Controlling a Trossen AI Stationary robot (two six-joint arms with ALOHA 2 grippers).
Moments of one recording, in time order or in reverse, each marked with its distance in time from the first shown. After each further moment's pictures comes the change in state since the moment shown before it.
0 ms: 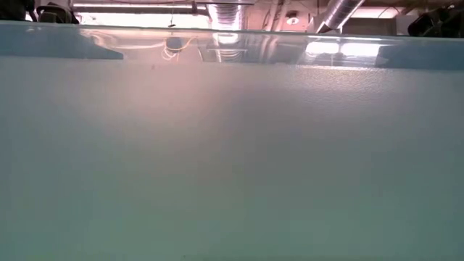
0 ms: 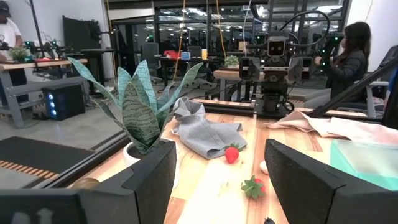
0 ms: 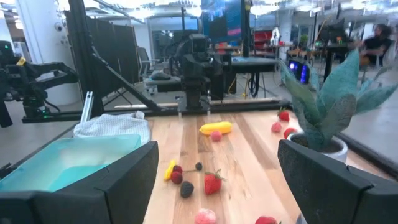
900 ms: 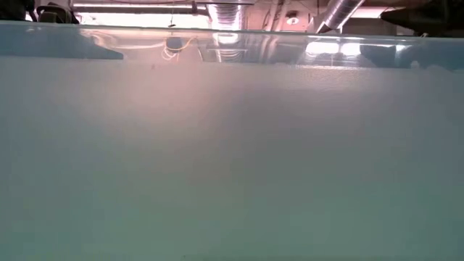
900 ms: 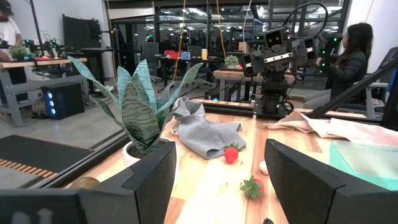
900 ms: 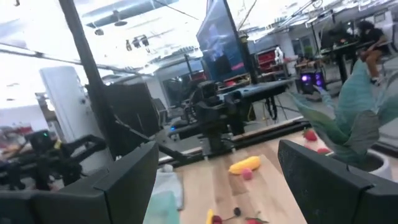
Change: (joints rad) left arm 0.000 0.000 0.000 0.000 0.000 -0.007; right arm 0.096 0.033 0.000 0.201 0.102 0.249
